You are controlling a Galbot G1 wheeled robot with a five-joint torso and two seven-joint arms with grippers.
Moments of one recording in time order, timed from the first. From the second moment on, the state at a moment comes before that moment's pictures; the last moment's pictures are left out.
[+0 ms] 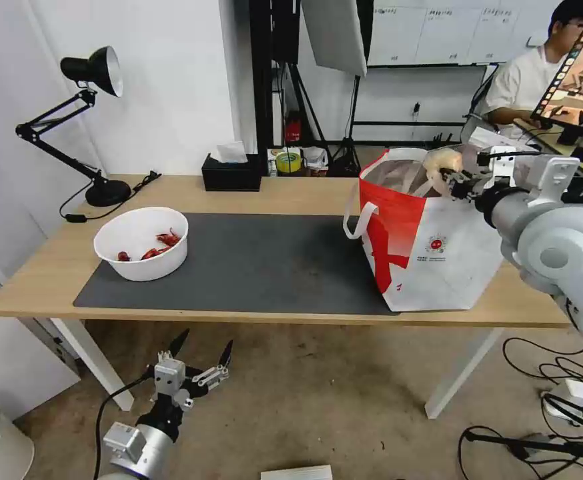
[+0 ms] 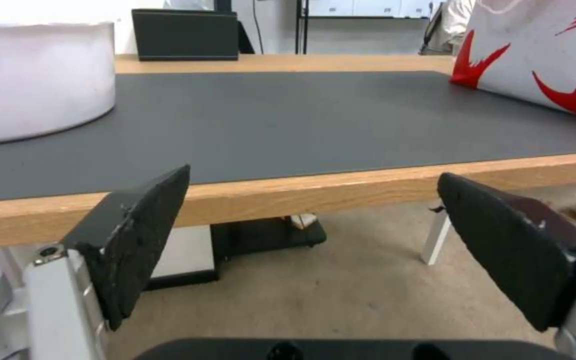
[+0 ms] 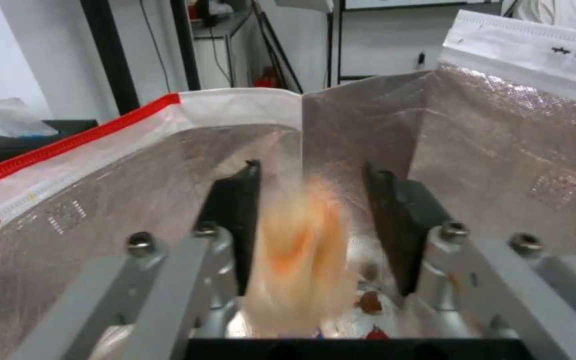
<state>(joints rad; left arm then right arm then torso) 1.76 -1.19 -0.50 -2.13 -0.30 -0.12 0.07 -0.63 0.61 0.26 2.01 1.27 -0.56 0.60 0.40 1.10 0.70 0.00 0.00</state>
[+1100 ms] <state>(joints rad) 1.78 -1.19 -0.53 -2.16 -0.30 -0.12 0.06 -0.59 0.61 0.22 2.14 1.28 -0.52 0.49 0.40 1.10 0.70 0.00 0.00</state>
